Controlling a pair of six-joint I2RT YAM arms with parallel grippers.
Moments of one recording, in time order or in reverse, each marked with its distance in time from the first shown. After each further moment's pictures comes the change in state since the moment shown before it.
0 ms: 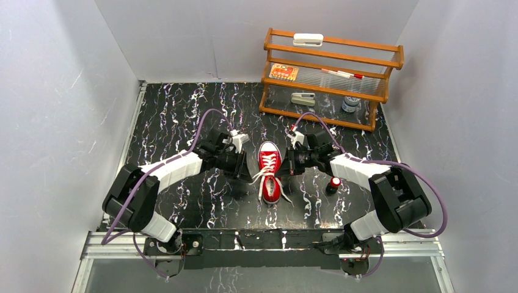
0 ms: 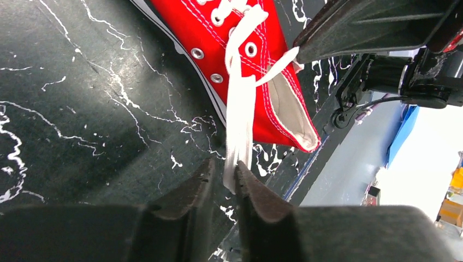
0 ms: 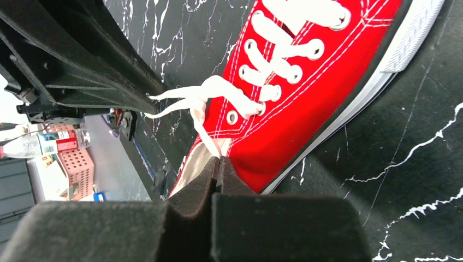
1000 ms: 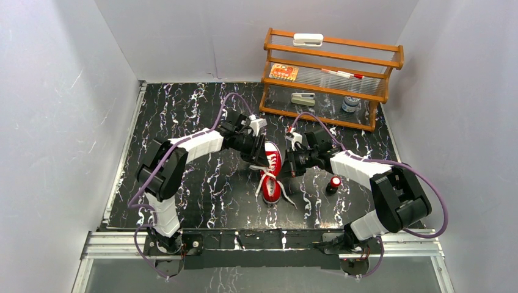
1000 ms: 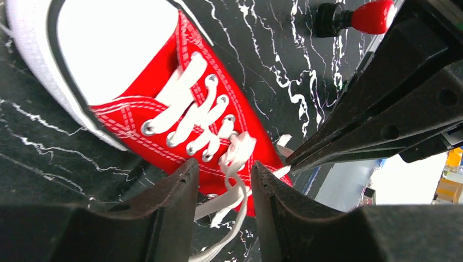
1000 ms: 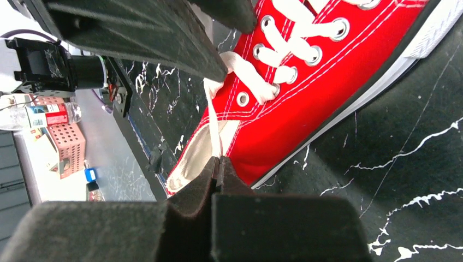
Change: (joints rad) left arm -0.020 0.357 0.391 -0.067 0.056 0.055; right arm 0.000 0.000 0.043 -0.145 -0.048 -0.126
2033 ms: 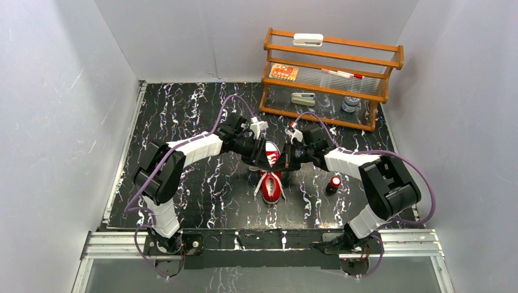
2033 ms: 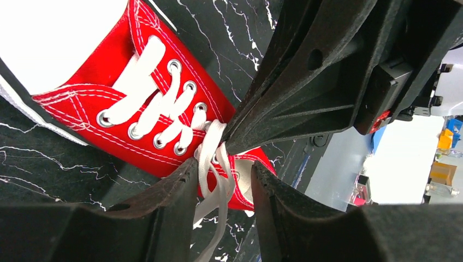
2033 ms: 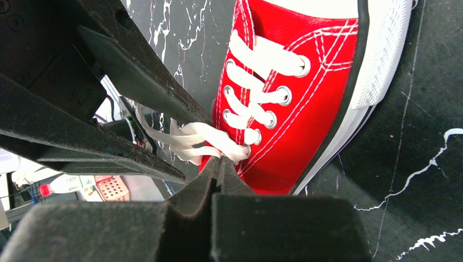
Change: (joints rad) left arm -0.023 -0.045 -0.056 0.051 0.053 -0.008; right arm 0.000 0.120 0.020 0.209 0.076 0.304
